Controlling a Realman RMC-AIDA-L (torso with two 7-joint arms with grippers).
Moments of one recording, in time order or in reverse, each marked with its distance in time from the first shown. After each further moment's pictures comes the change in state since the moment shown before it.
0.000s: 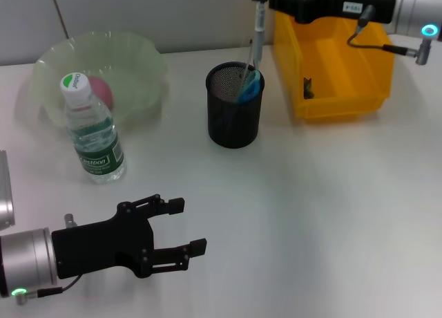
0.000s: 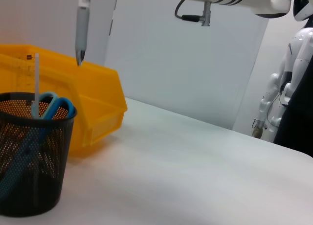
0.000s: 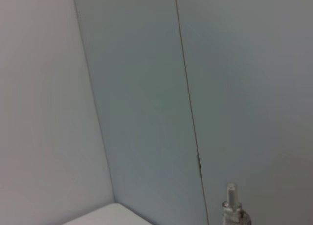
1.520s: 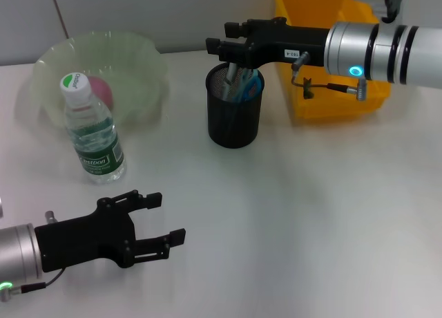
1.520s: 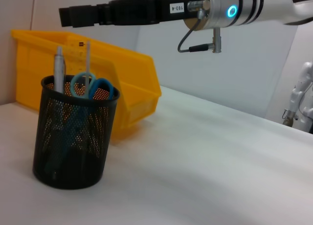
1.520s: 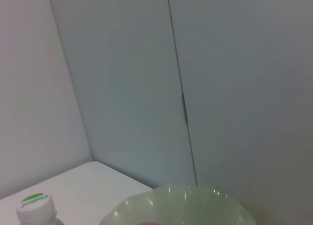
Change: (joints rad) left arm 0.005 0.025 -0.012 -0.007 0.000 -0.063 -0.015; right arm 0.092 0.028 -0.067 0.296 0.017 0.273 -0.173
